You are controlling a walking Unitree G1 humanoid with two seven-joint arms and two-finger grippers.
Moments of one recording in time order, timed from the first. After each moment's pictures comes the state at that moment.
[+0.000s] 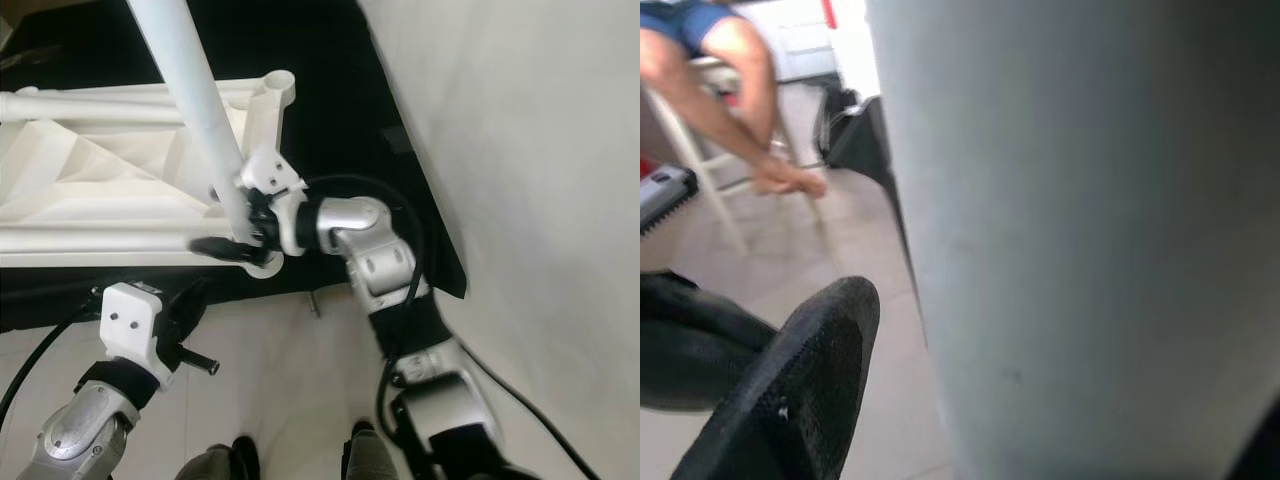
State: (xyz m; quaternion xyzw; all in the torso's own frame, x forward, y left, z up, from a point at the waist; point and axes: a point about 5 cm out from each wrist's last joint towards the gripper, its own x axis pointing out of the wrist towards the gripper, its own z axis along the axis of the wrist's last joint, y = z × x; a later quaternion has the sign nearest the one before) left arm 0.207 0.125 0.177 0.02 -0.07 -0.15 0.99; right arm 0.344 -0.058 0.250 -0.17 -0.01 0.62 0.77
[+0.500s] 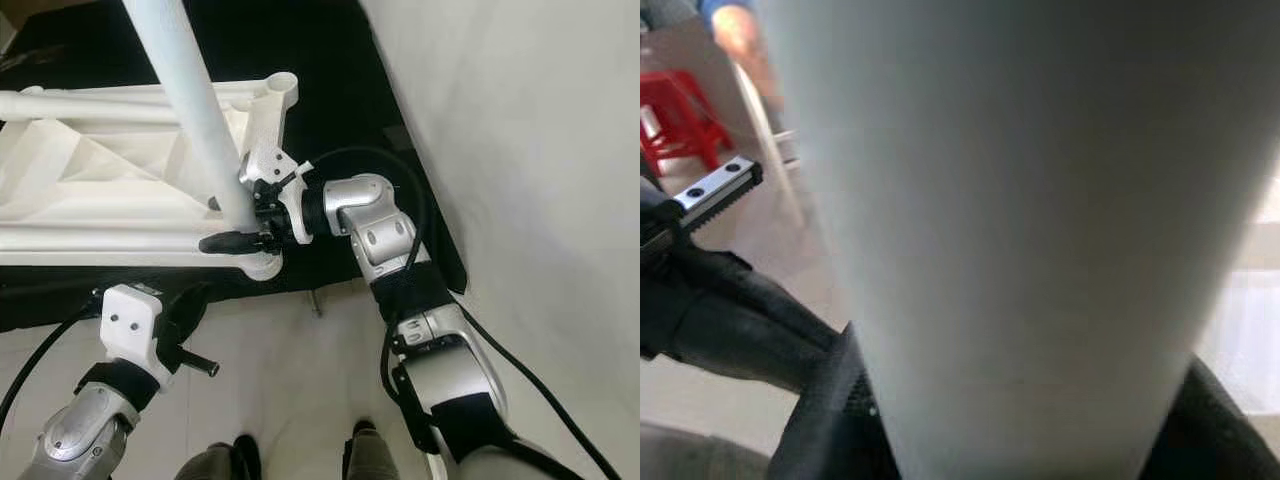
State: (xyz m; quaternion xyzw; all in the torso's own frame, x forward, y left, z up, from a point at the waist) left arm 0.207 0.125 0.176 0.02 -0.07 -0.15 0.99; right arm 0.351 -0.062 0.261 -0.19 0.00 0.67 0.72
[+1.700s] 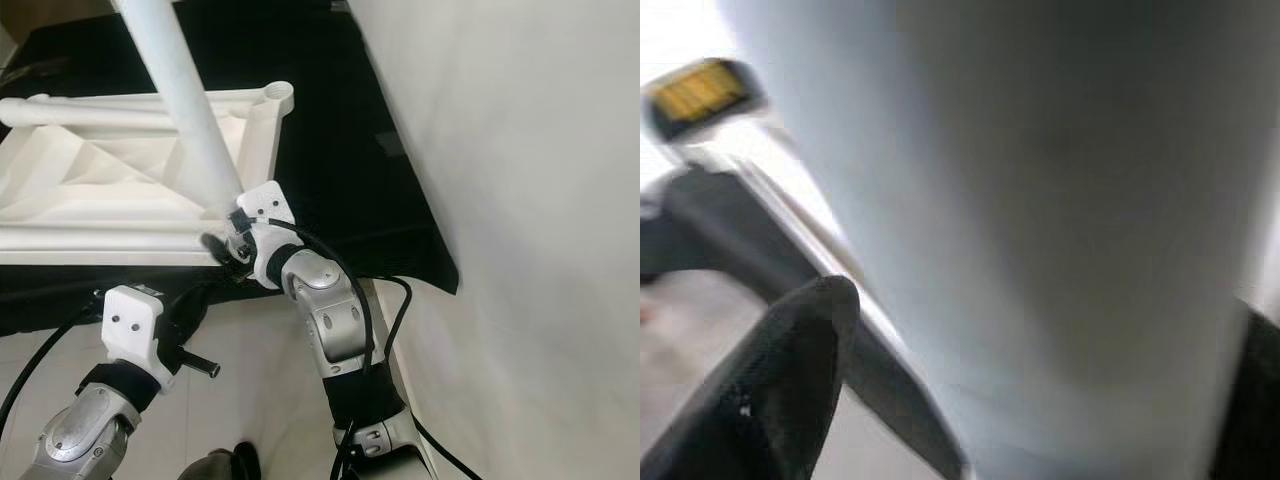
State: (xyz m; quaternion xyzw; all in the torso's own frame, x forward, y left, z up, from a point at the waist) left arm 0.207 0.125 0.175 0.01 -0.07 -0.15 0.99; right arm 0.317 -0.022 0.214 -0.04 0.02 0.42 0.91
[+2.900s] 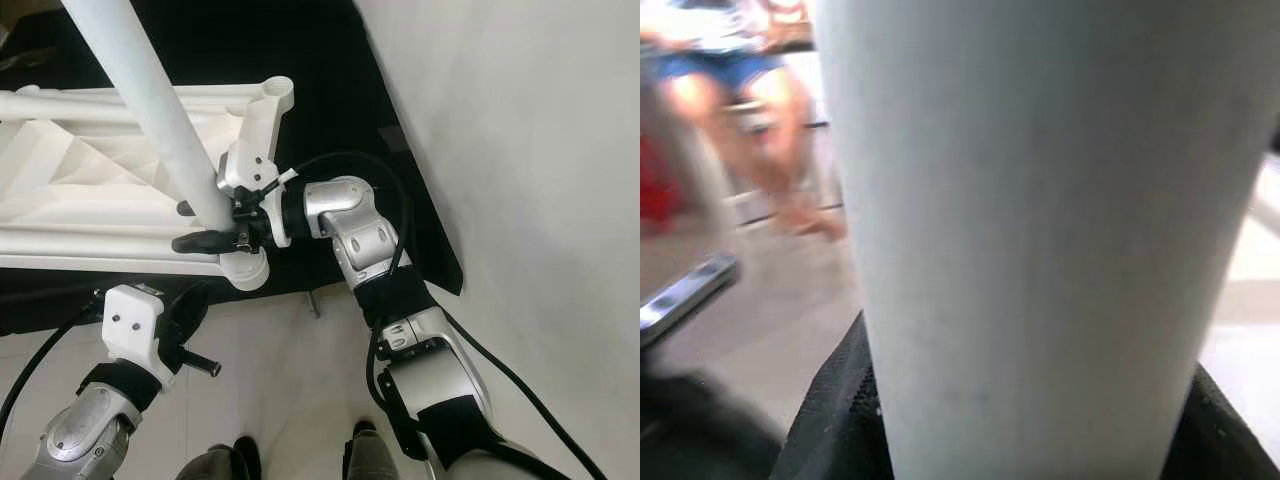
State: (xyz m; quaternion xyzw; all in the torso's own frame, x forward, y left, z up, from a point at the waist) left arm 0.207 0.124 0.176 0.01 -0.07 -0.15 0.99; right arm 0.341 -0.037 0.256 -0.15 -0.05 0.62 0.77
